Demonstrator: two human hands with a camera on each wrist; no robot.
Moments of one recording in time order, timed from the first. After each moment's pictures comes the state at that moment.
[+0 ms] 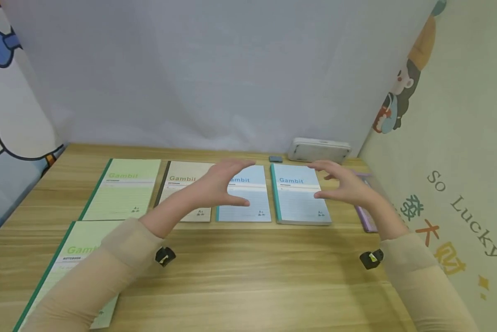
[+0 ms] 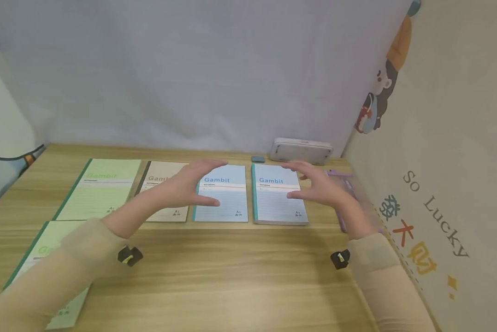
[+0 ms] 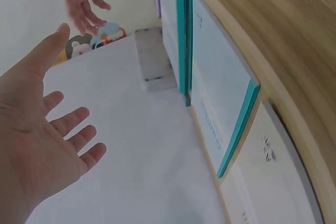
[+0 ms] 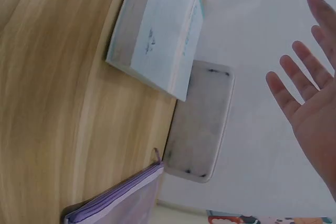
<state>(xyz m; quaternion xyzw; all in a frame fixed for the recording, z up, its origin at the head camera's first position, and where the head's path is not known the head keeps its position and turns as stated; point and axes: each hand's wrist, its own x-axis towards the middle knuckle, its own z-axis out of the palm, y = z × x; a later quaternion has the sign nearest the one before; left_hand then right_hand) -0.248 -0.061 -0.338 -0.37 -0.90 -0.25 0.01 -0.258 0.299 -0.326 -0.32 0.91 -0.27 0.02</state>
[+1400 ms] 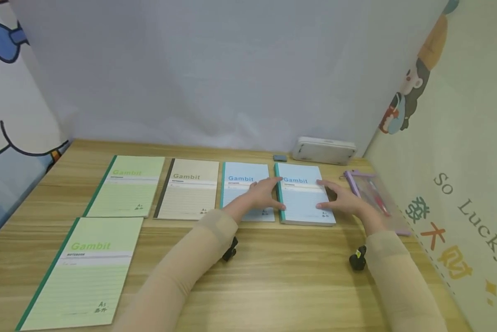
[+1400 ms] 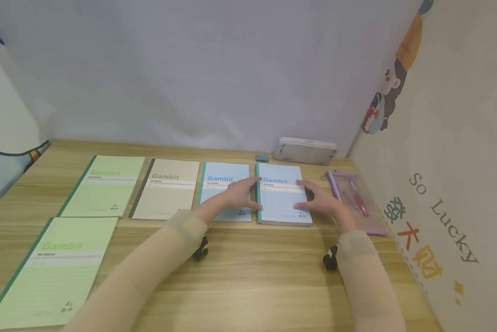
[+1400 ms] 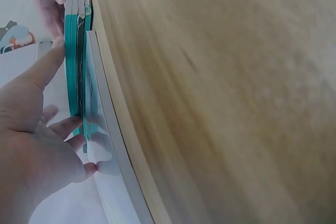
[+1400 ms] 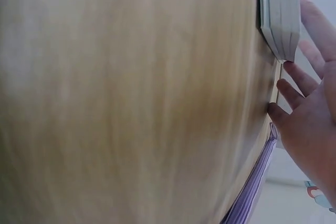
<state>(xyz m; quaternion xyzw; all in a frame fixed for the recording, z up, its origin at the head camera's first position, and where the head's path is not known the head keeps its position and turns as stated) -0.302 0.047 -0.420 -0.24 -0.92 -0.28 -0.14 -0.293 0.336 -0.412 -0.17 0.93 -0.30 0.16</state>
